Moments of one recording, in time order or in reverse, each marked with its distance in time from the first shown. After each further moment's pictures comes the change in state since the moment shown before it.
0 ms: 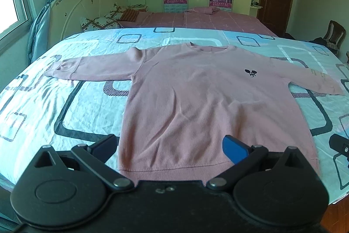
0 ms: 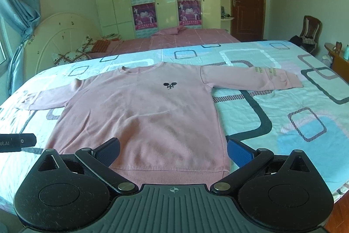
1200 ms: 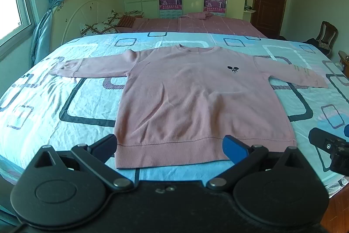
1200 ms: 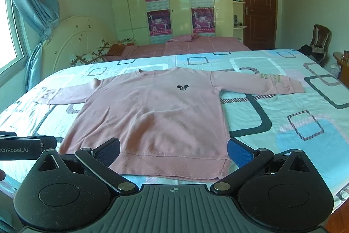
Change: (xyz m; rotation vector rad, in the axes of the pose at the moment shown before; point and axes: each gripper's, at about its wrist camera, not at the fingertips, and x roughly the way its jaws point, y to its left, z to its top) left arm -0.070 -0.026 -0.042 0.017 -0.031 -0.007; right arm -0.064 0.006 -0.022 -0.048 -0.040 0.076
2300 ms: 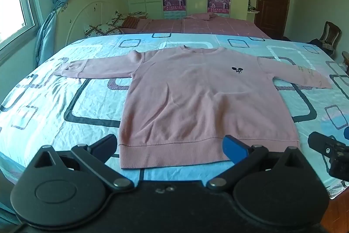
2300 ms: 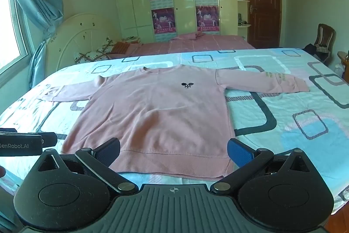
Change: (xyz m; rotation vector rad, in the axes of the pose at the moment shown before) left arm -0.005 0.004 0.000 -0.039 -0.031 -0.010; right arm -0.005 -0.002 0.002 -0.002 0.012 0.030
